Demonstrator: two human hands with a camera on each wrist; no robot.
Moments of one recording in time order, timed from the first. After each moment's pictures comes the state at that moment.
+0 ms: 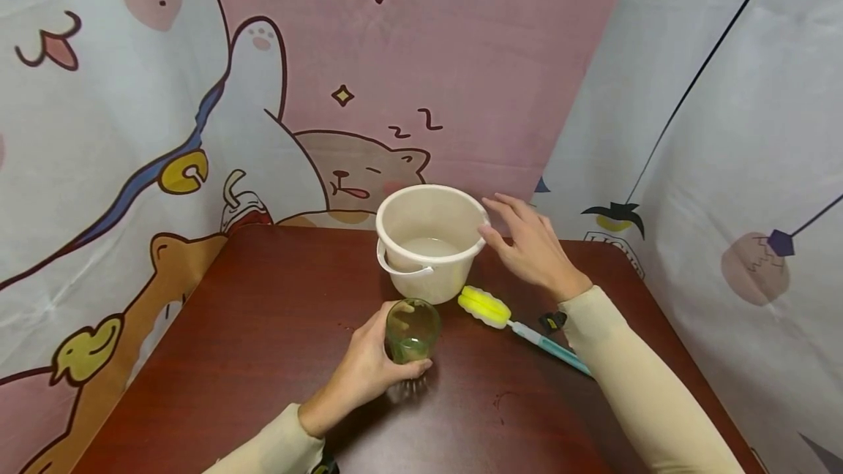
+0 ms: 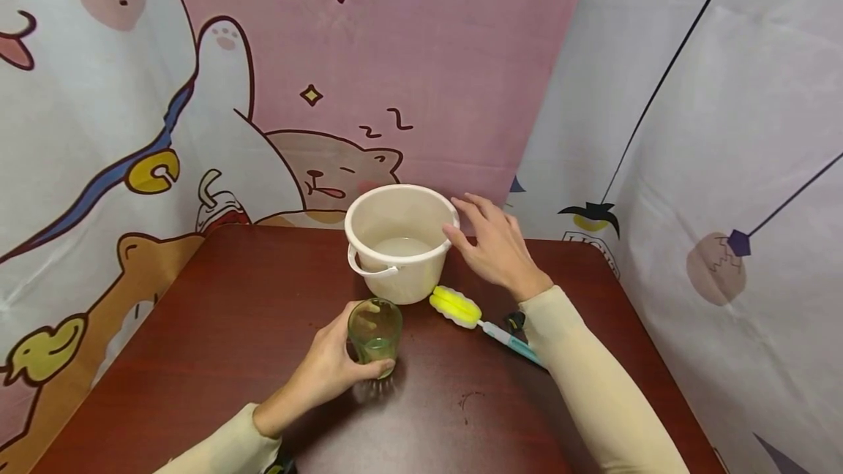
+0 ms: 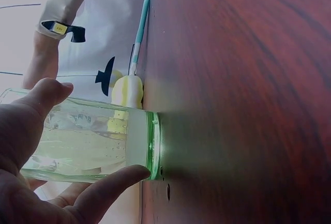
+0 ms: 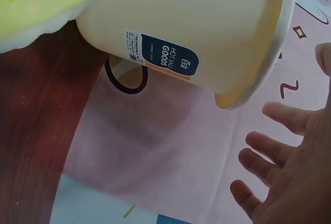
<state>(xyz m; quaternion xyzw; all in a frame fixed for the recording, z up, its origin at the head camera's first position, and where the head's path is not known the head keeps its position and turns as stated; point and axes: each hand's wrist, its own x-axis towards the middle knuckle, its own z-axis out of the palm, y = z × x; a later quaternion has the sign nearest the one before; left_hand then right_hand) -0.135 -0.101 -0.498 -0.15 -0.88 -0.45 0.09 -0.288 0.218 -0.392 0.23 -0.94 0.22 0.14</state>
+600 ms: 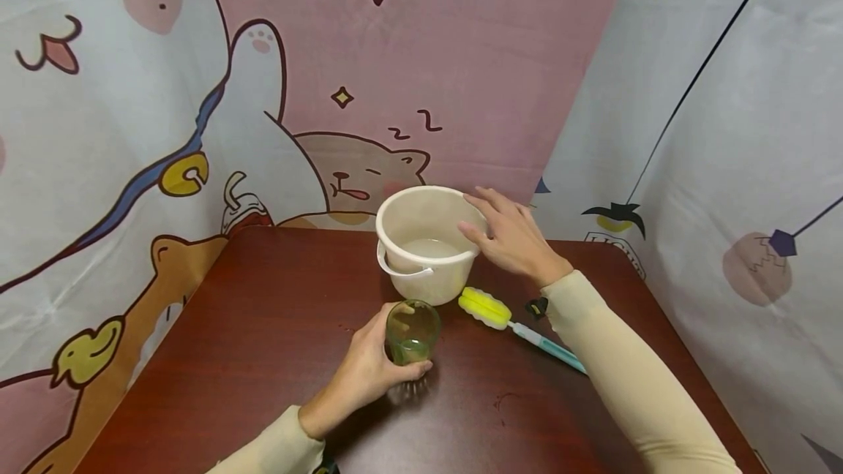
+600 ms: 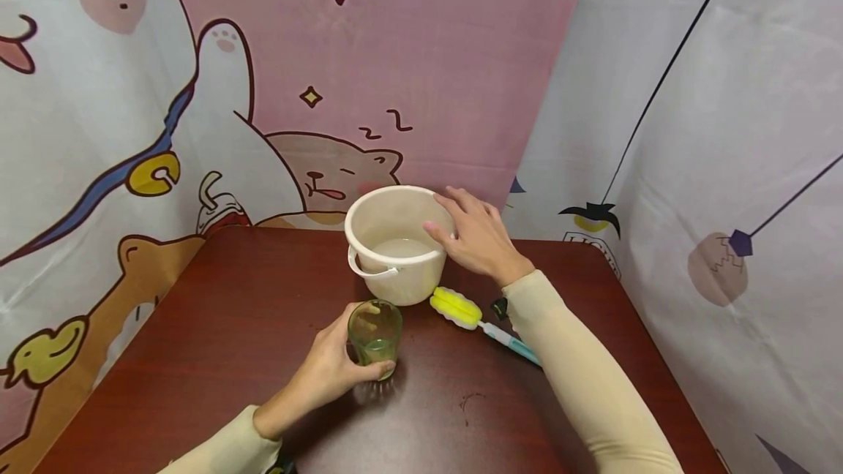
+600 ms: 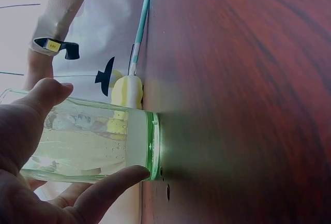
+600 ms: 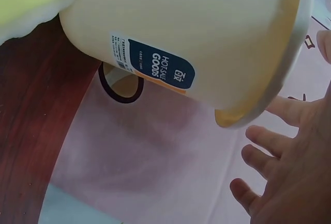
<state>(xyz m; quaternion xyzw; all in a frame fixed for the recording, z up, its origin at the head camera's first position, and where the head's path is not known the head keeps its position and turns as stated) -0.134 -0.100 -0.496 -0.15 -0.87 -0.45 0.09 -0.307 0.194 -0.384 0.26 -0.94 0.19 0.12</state>
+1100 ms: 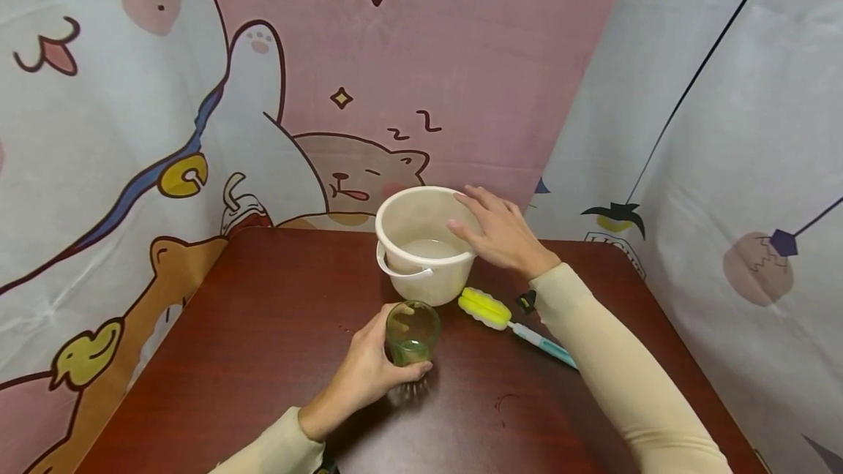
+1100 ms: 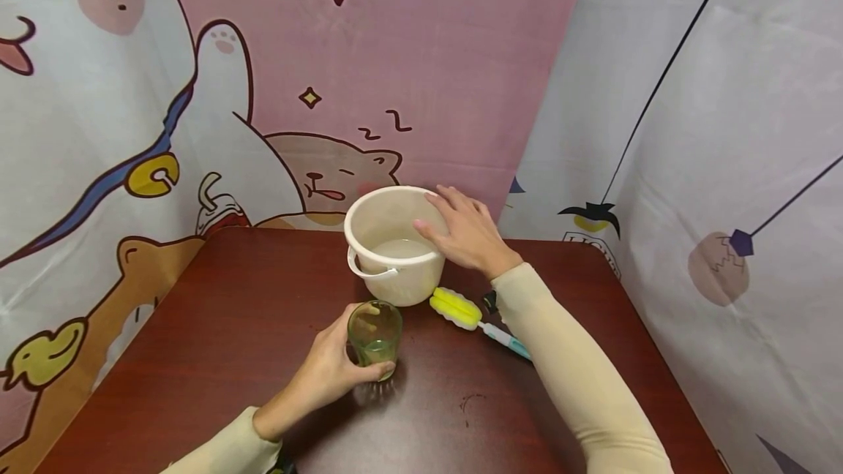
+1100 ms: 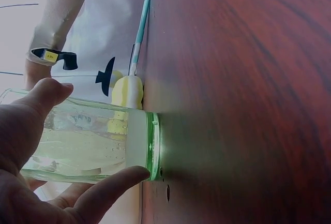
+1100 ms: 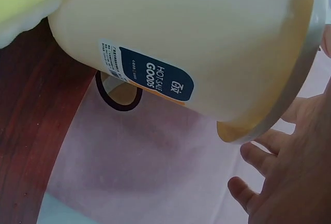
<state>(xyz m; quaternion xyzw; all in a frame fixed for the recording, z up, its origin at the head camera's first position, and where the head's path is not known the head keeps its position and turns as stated) -0.134 -0.099 -0.497 -0.16 -0.87 -0.45 0.09 -0.322 0.179 -0.387 0.27 -0.94 0.18 0.10</state>
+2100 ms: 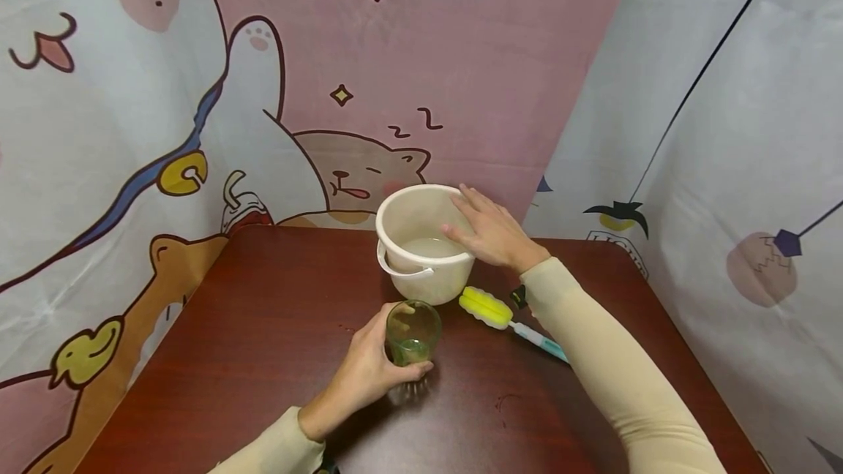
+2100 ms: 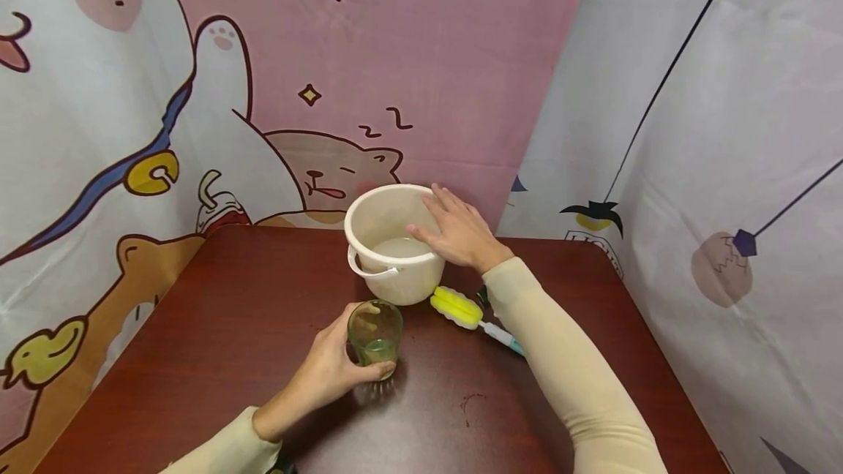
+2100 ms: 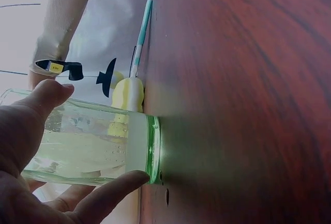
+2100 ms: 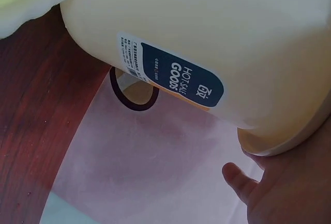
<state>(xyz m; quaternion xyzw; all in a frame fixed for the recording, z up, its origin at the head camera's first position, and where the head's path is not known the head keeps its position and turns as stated) -0.136 -0.099 -0.501 -0.15 -0.87 -0.46 0.09 -0.338 0.170 -0.396 0.28 -0.95 0.15 0.04</state>
